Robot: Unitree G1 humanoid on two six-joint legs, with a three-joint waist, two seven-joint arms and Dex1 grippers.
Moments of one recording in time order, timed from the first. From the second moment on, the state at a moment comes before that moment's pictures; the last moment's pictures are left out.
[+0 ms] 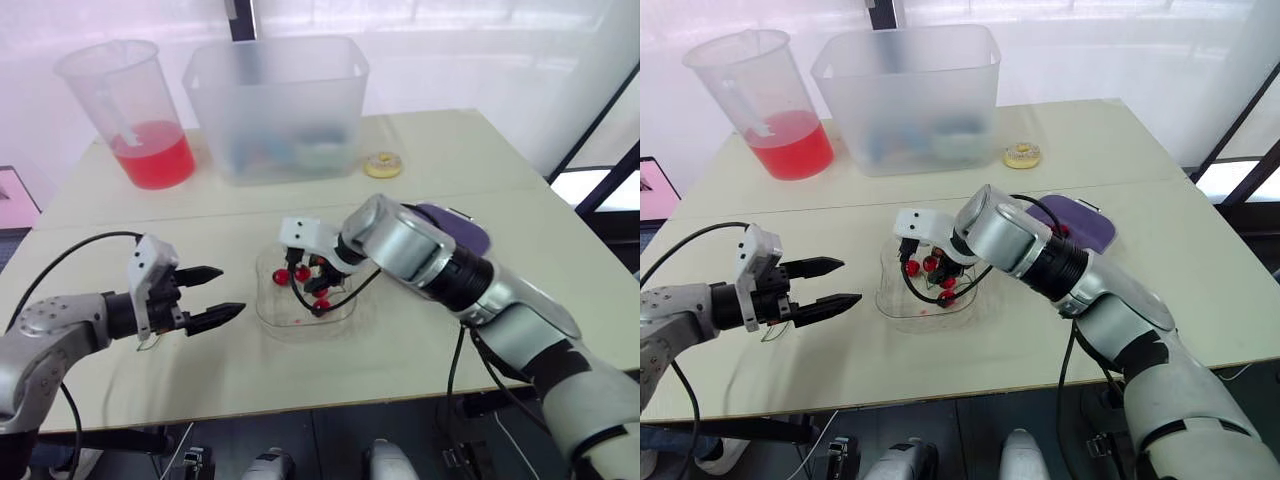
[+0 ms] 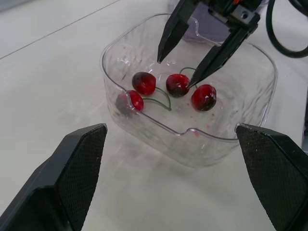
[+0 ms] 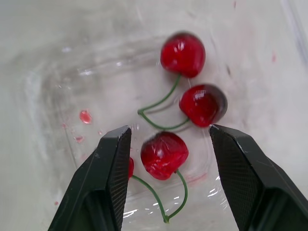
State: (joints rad) left arm -0.11 0.86 0.29 -0.41 -0.73 0.73 -0.90; right arm -1.25 -0.41 0.80 0.12 0.09 1.15 0.98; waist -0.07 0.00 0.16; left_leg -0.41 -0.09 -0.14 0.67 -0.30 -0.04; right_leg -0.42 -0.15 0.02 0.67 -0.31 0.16
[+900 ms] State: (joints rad) left arm -0.14 0.83 0.34 -0.42 -0.82 0.72 -0.89; right arm -1.21 -0.40 0.86 0.15 0.00 1.11 0.99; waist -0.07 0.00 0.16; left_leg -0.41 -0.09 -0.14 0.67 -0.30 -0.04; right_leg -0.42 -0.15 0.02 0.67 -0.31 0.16
